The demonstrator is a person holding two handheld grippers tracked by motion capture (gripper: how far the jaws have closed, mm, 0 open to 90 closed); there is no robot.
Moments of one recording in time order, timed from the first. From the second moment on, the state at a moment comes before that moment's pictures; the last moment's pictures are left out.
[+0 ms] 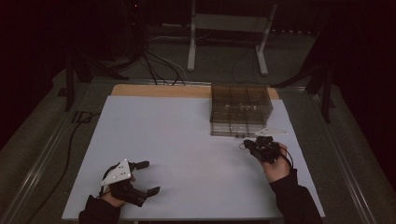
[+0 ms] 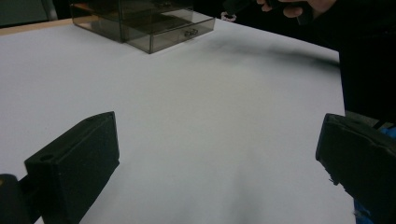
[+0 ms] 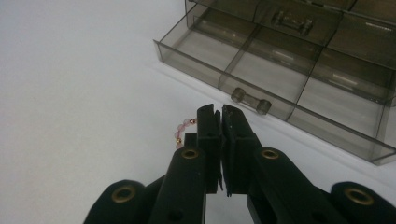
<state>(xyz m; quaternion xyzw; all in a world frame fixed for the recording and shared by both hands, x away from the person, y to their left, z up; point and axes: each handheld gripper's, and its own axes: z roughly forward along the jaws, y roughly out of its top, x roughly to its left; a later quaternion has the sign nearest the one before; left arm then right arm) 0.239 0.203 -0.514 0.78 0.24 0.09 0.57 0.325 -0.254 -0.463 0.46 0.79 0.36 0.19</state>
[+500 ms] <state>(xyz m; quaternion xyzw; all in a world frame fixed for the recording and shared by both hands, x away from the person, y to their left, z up) 0.240 0.203 -0.514 0.78 0.24 0.09 0.57 0.331 -0.255 -0.451 0.46 0.79 0.36 0.20</state>
